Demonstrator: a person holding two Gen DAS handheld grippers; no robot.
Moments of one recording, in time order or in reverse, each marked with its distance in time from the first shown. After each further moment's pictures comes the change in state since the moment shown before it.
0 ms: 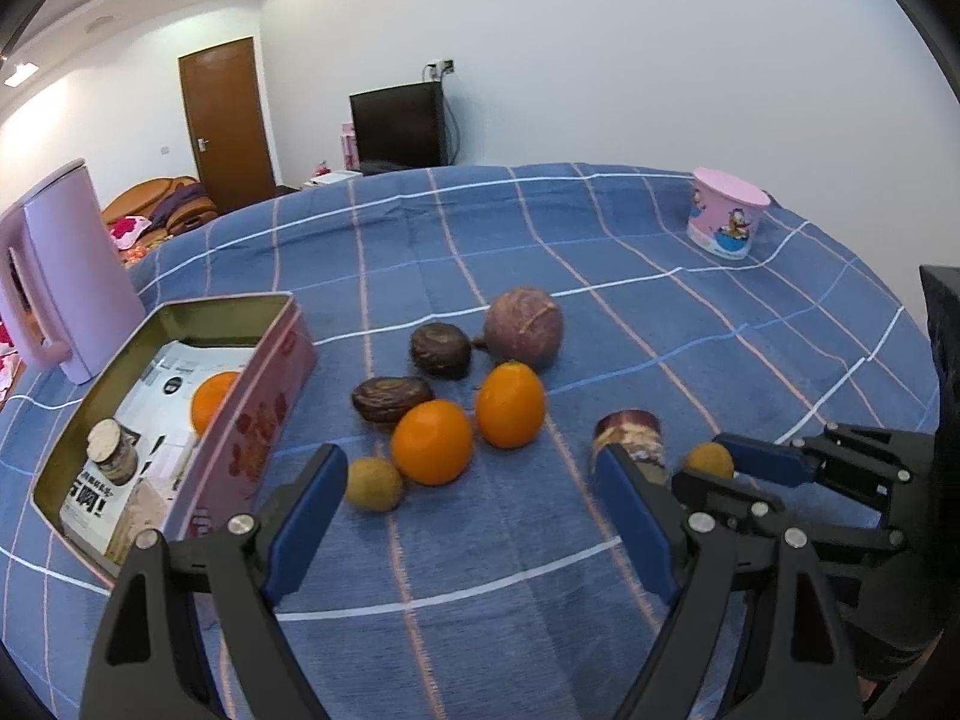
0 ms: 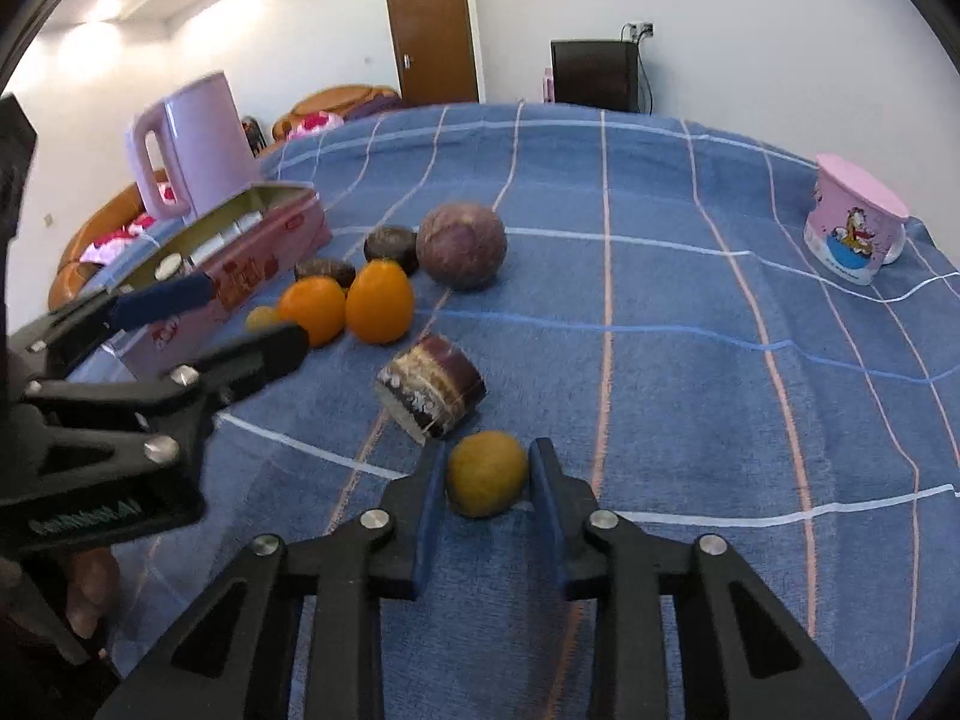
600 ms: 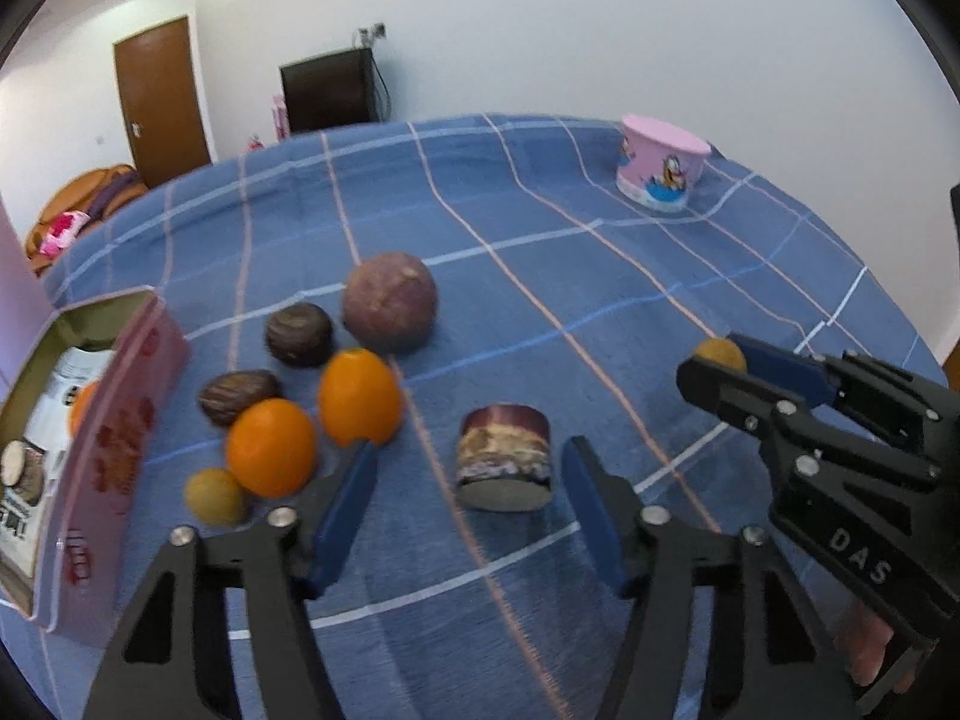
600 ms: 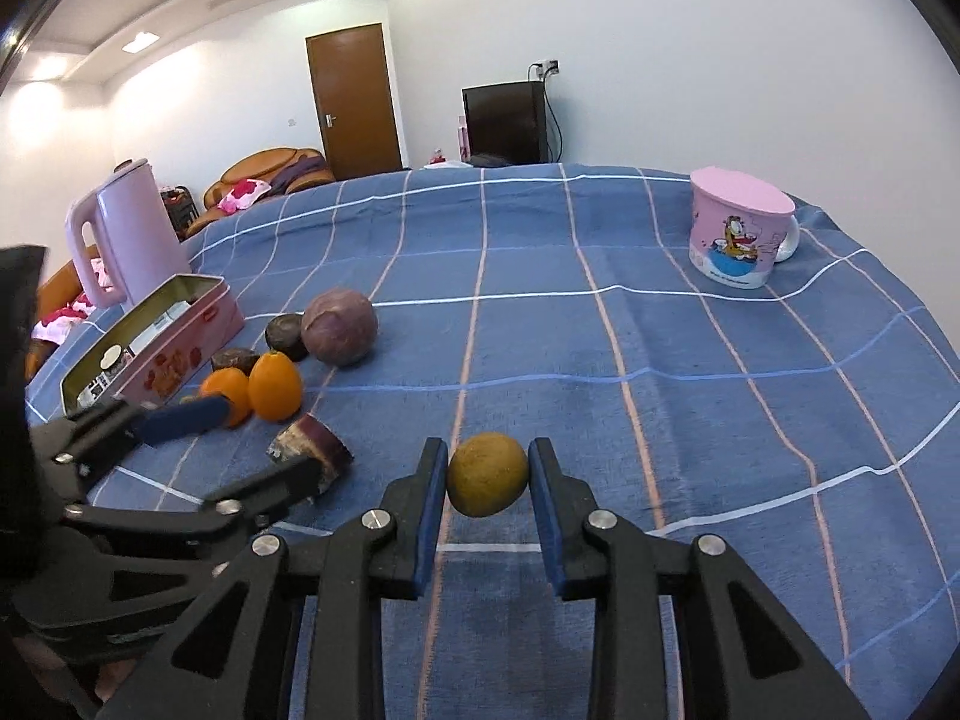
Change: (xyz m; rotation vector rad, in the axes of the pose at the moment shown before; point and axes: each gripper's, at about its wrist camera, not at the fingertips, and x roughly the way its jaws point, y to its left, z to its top) left arm 0.035 -0.045 0.006 0.060 0.117 -0.140; right arm -0.027 -0.037 0.006 0.111 -0.106 -0.140
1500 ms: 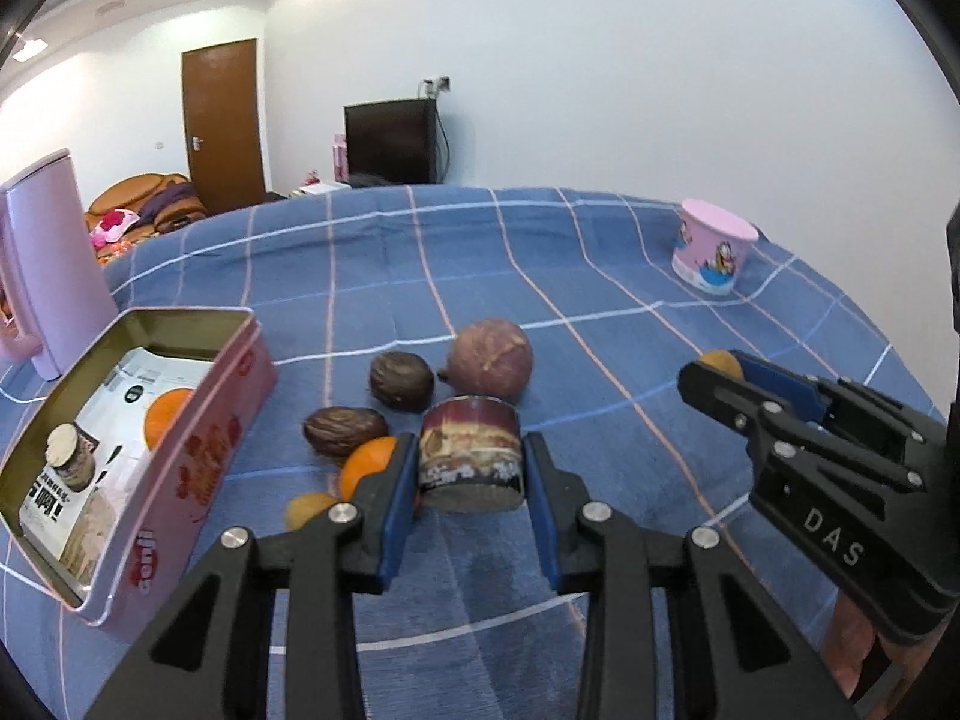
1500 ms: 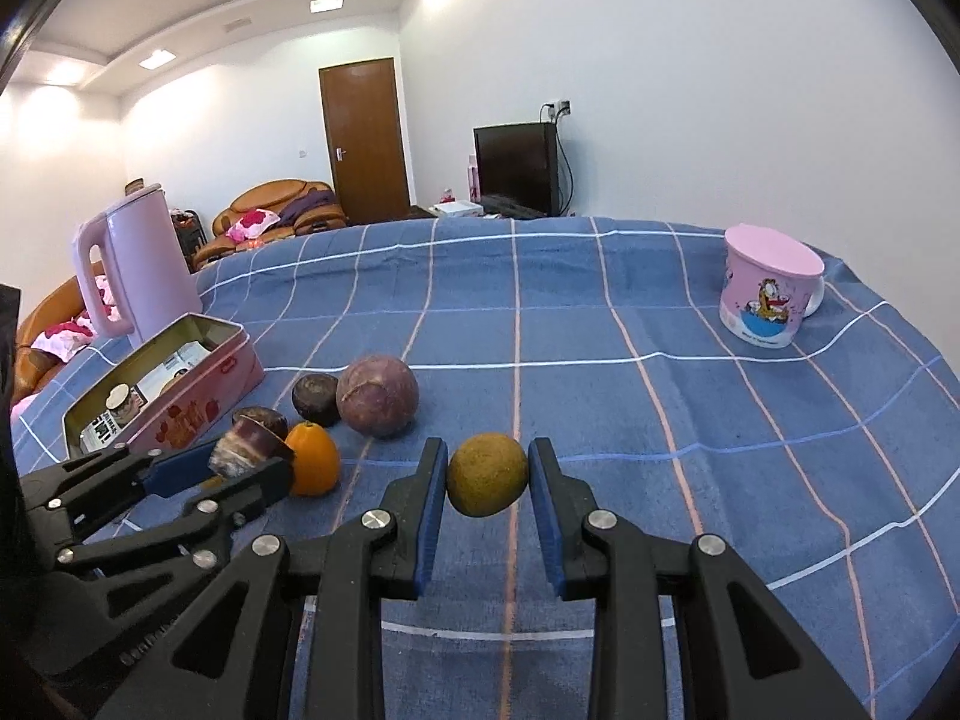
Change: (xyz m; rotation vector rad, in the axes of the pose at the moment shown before) left arm -0.030 0.036 -0.005 -0.113 -0.186 0.092; right arm 0.006 0.028 0.019 -0.017 -0.122 0.004
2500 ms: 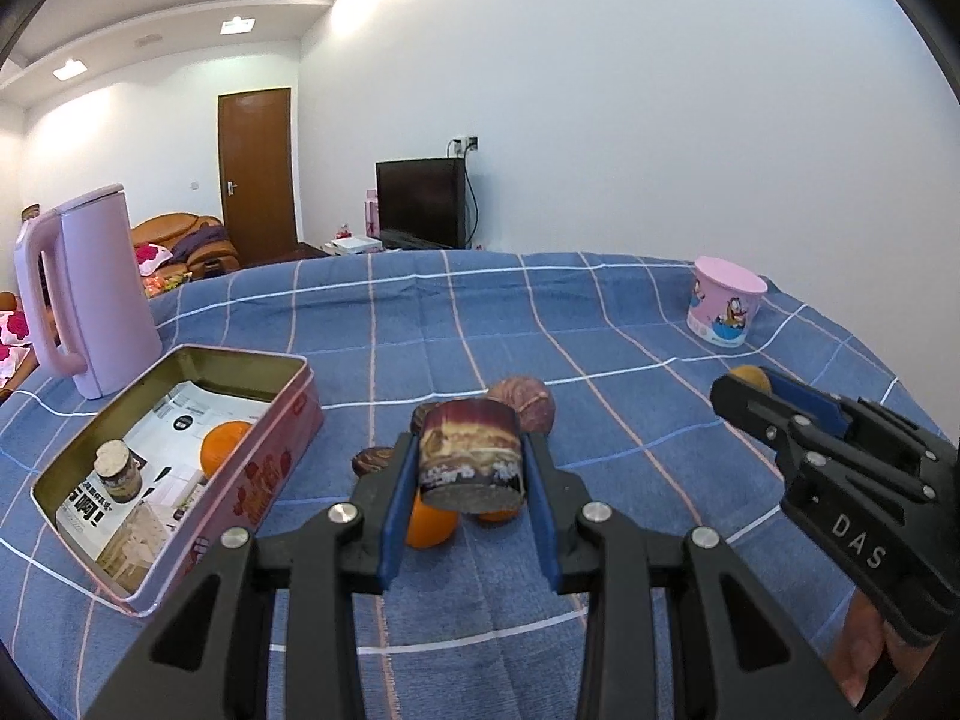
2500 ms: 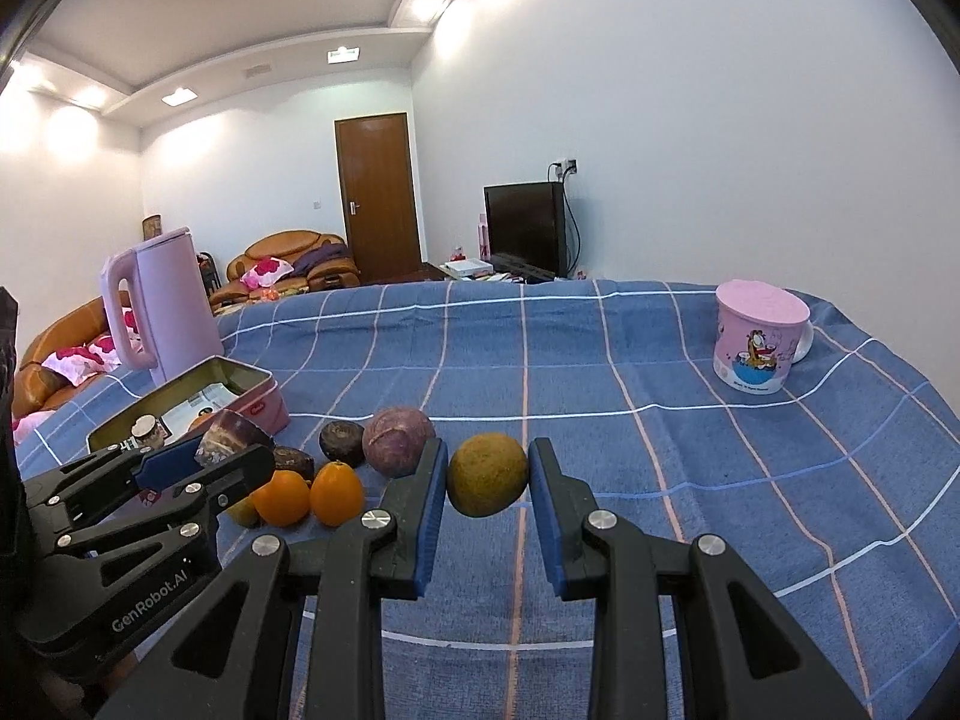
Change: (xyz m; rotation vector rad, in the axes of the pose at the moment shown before) left arm -0.030 0.002 -0.003 -0.014 -0.153 0.067; right arm -0.027 0.000 -0.003 -0.009 -0.148 0.021
